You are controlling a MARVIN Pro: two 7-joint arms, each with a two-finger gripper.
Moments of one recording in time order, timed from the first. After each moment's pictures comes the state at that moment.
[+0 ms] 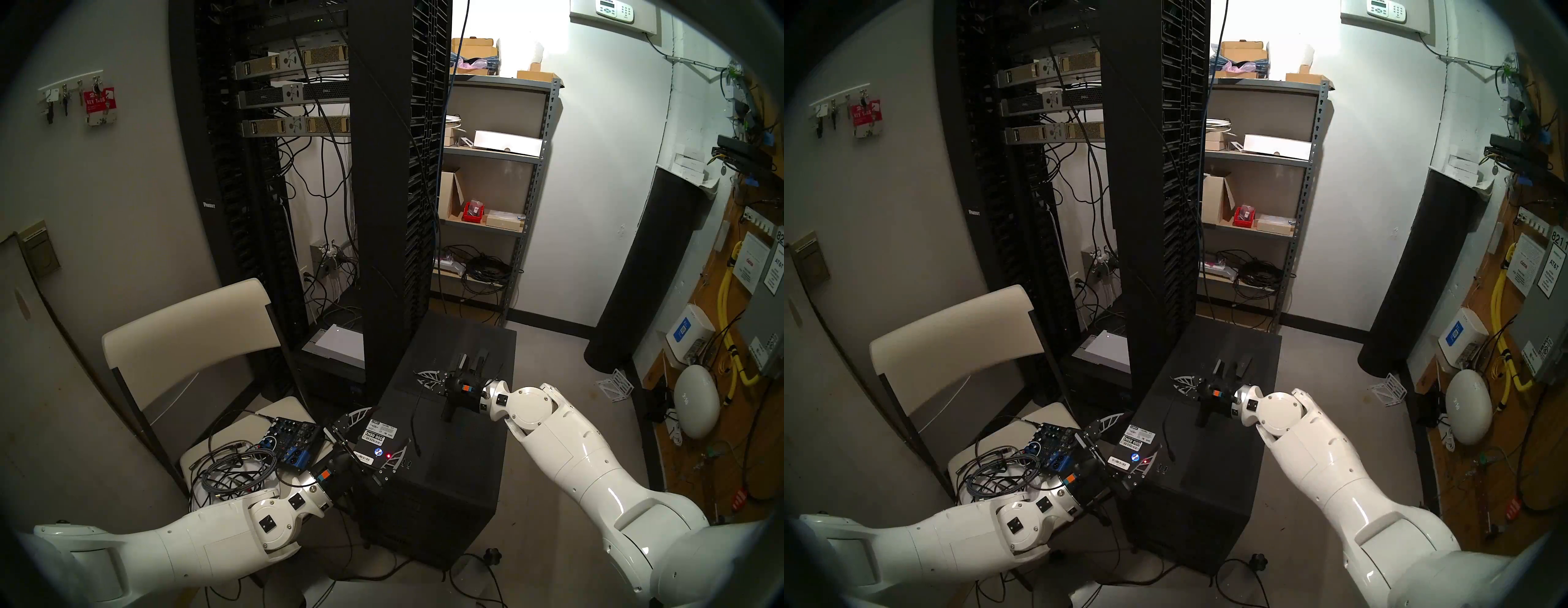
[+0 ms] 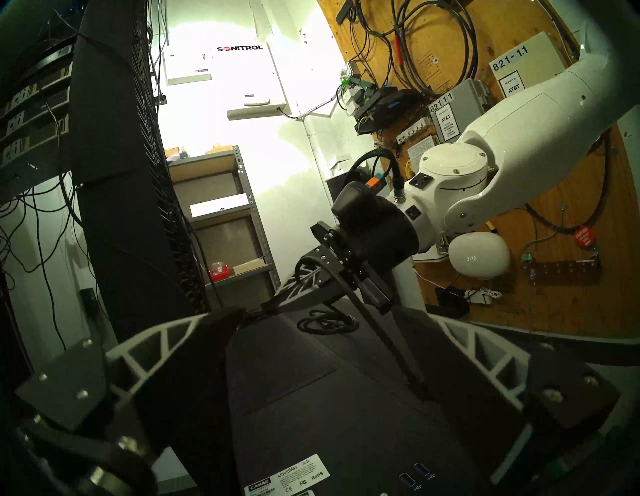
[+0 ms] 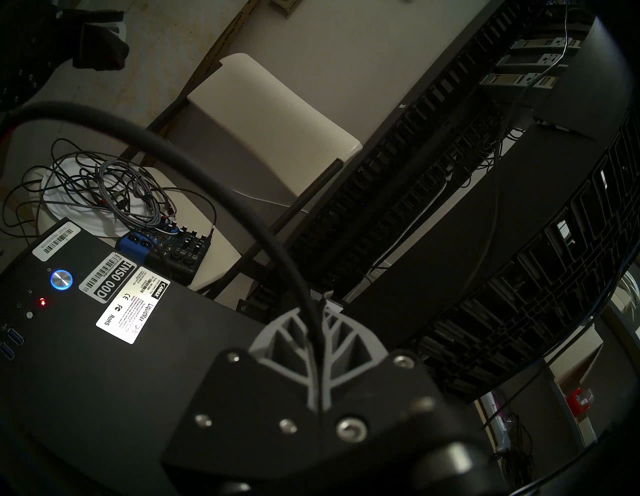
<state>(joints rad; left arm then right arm) 1.34 -0.92 -0.46 -1.32 -0.24 -0.78 0.20 -1.15 -1.23 1.14 -0.99 -0.29 -0.54 0.57</state>
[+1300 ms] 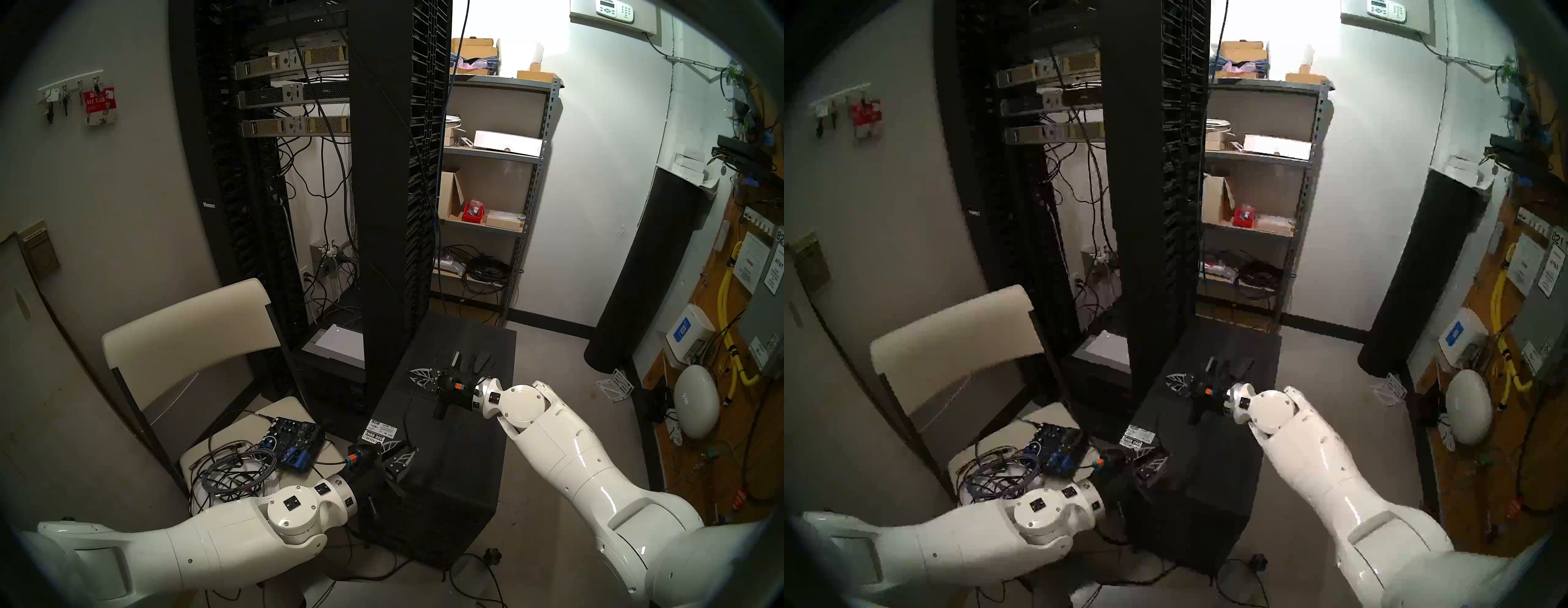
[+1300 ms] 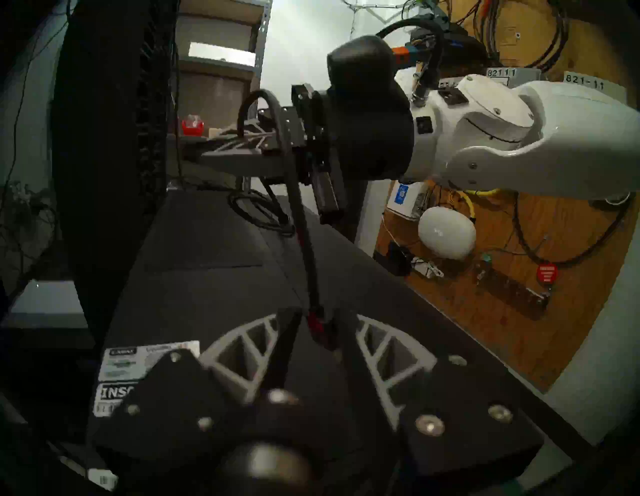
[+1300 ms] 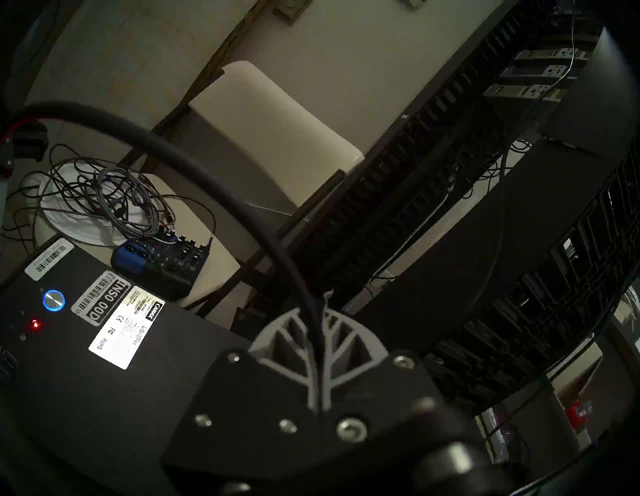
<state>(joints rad) 1.31 -0.93 -0.42 -1.44 -0.83 -0.32 -0.06 -1.14 -1.26 1.14 -0.99 -0.31 -0.55 0.57</state>
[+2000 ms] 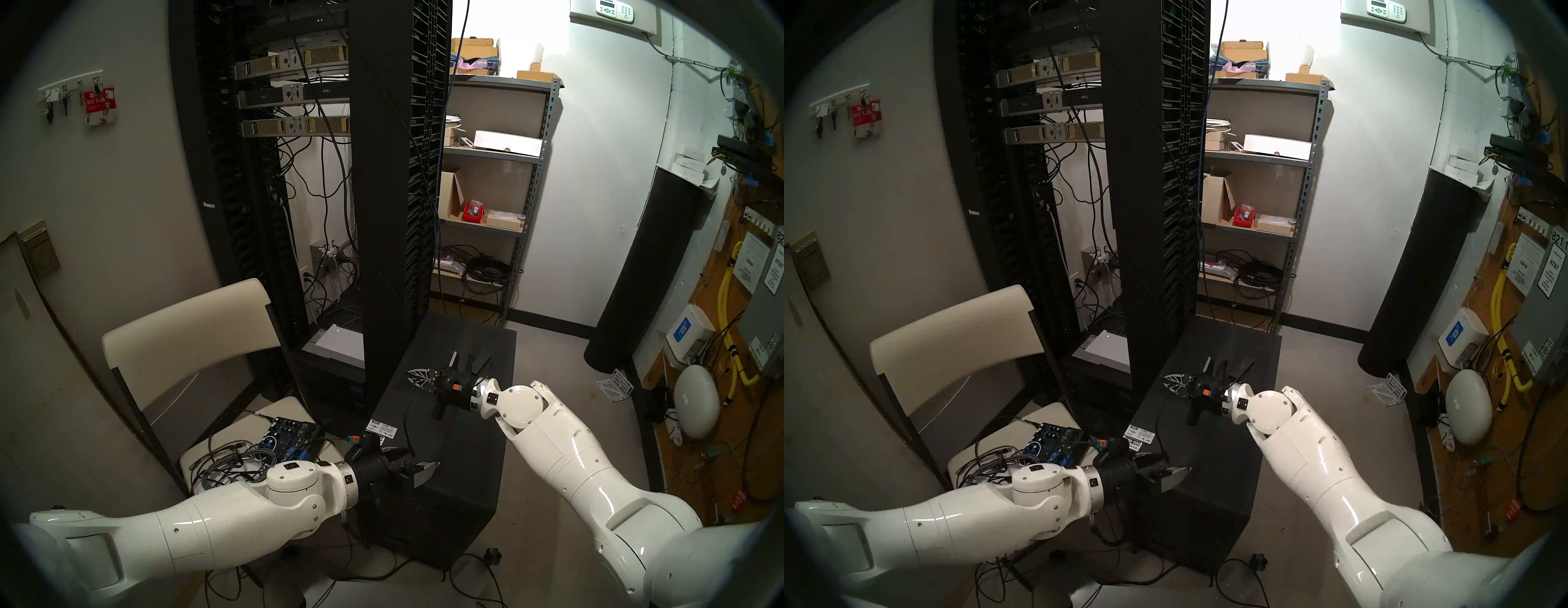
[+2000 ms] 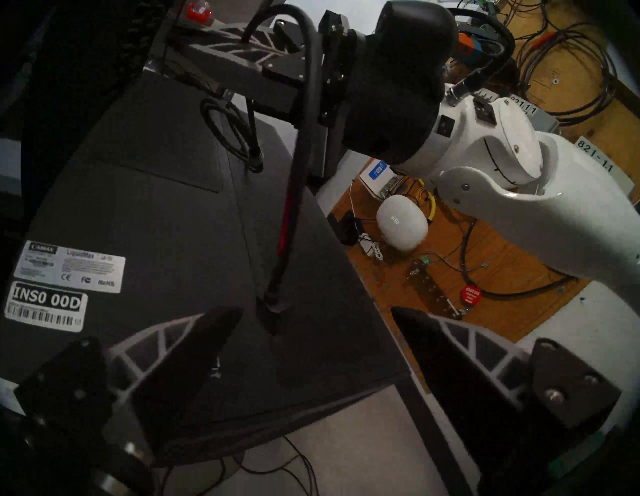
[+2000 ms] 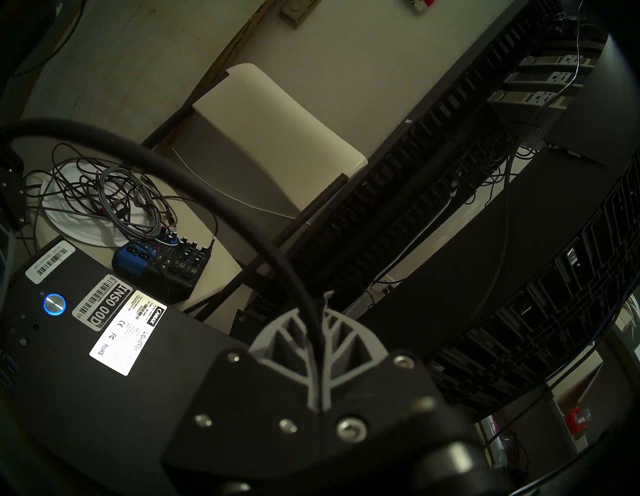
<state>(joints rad) 1.27 -0.87 -0.48 -1.54 -1.24 0.07 -0.25 -1.14 -1.27 1.14 -1.00 -0.33 -0.57 0.56</state>
